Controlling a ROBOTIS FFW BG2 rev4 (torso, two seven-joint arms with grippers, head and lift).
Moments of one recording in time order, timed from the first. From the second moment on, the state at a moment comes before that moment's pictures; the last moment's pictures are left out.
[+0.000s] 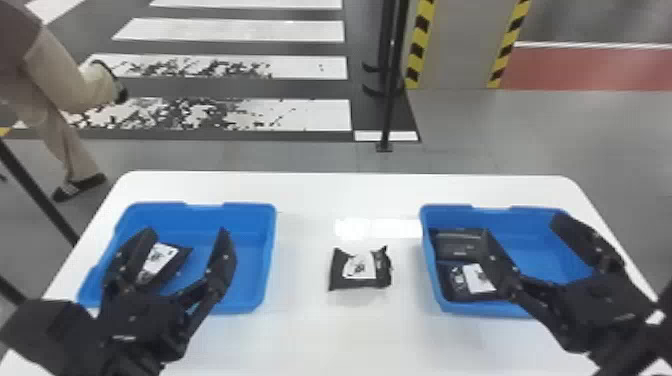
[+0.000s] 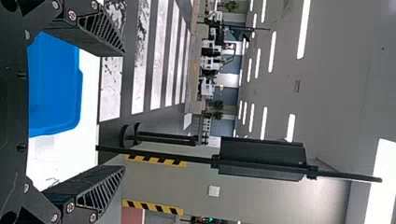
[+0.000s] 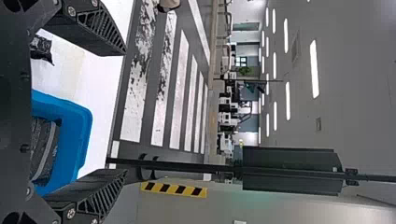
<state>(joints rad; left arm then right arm) 0.66 0.09 -0.02 -2.24 0.13 -0.02 0.00 0.63 -0.17 -0.11 -2.36 -0.16 0.23 0.21</state>
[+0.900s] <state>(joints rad) 0.66 0.09 -0.02 -2.24 0.13 -0.01 0.00 0.50 -0.18 -0.07 -2.28 -0.16 0.31 0.29</state>
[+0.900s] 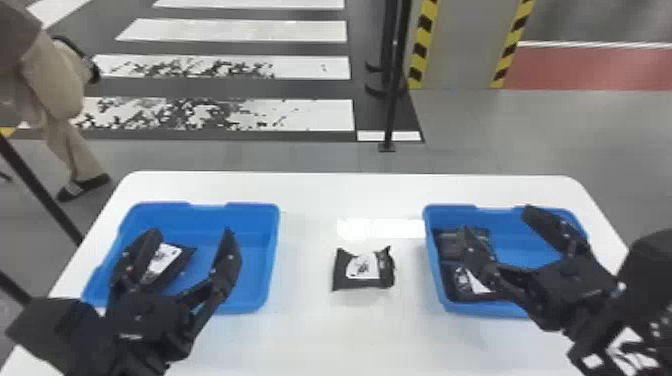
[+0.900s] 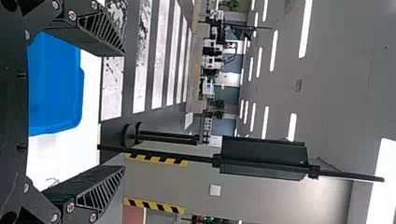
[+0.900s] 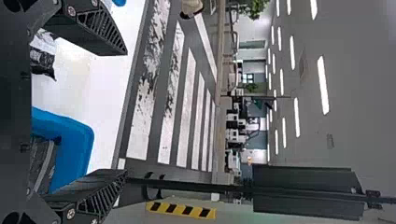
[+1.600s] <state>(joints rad) 0.66 0.09 -0.03 -2.24 0.13 -0.01 0.00 -0.02 -0.25 0.21 -1.85 -0.12 0.61 0.48</state>
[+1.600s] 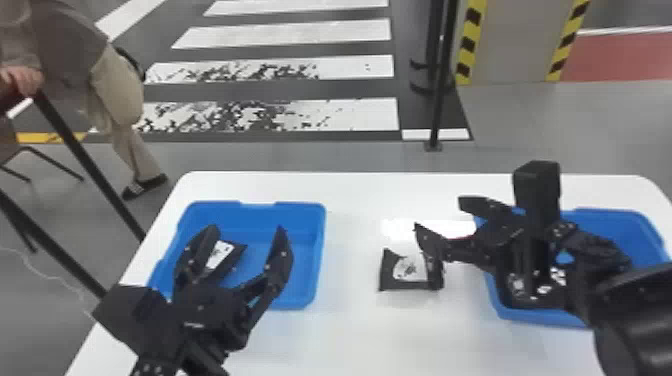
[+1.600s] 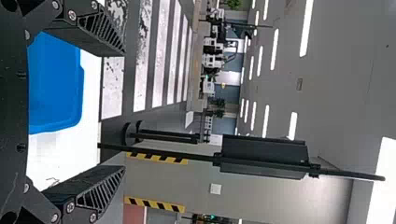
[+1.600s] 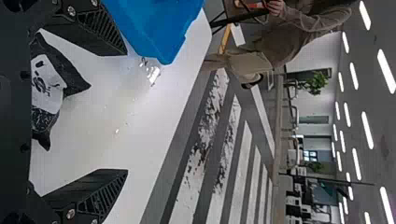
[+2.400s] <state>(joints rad) 0.64 0.09 -0.03 -2.24 0.13 0.02 0.00 -0.39 -0.26 0.46 -1.33 -0.13 0.73 0.61</state>
